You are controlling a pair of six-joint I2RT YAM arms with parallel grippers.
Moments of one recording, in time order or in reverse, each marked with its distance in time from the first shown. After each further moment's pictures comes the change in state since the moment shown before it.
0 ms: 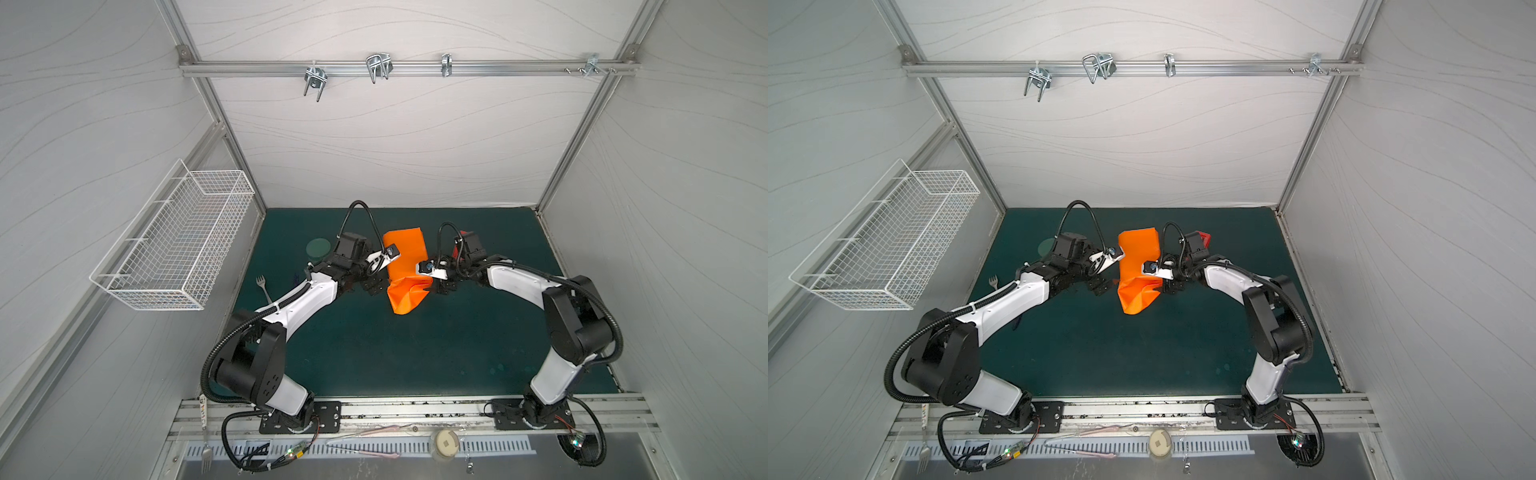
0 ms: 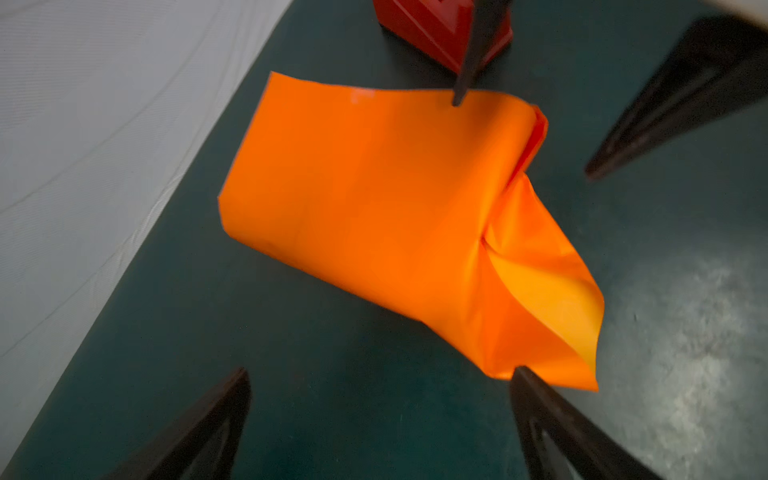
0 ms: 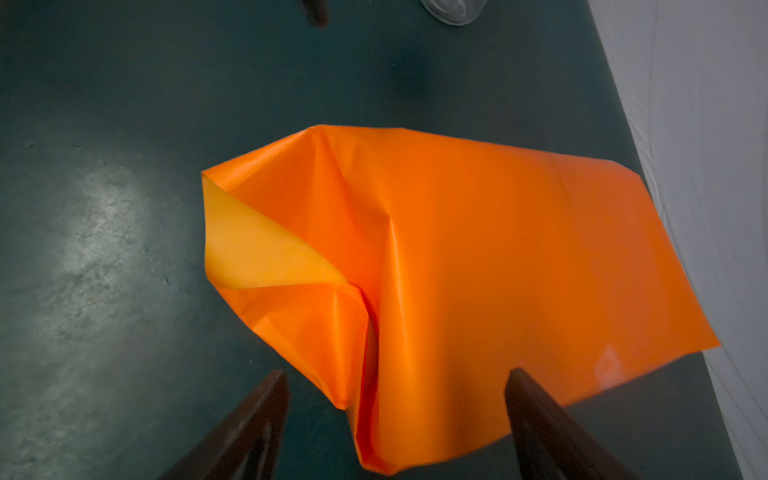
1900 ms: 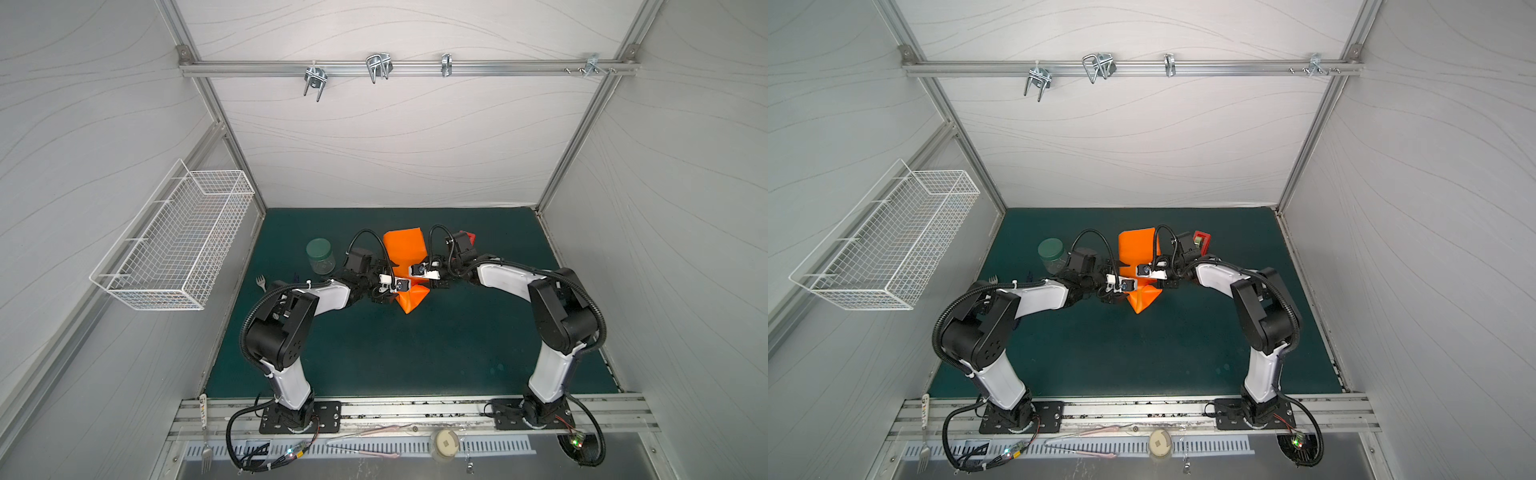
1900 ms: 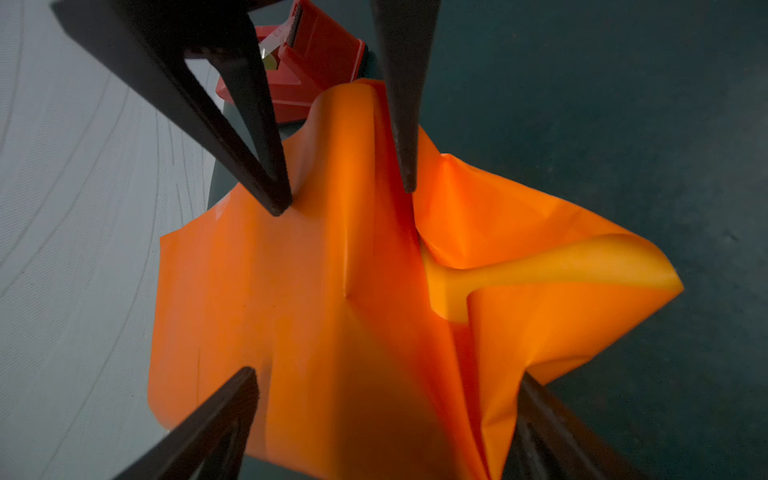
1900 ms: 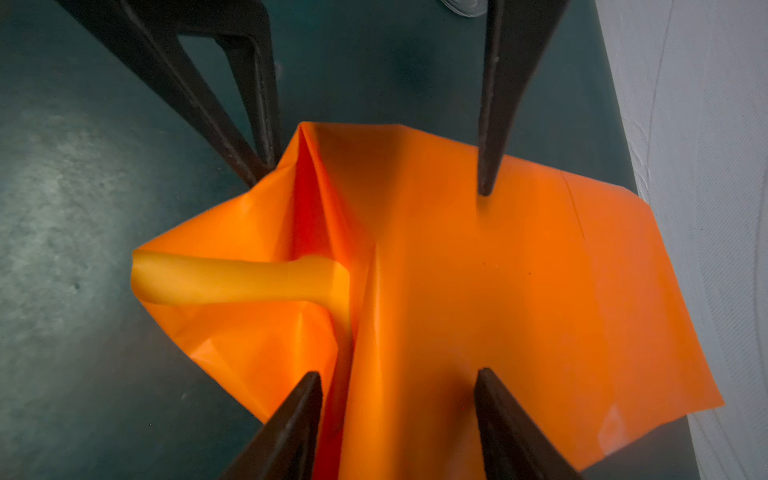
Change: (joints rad) left arm -0.018 0.240 -0.102 0.435 0.203 0.486; right arm 0.021 0.071 0.022 0.078 0.041 -0.058
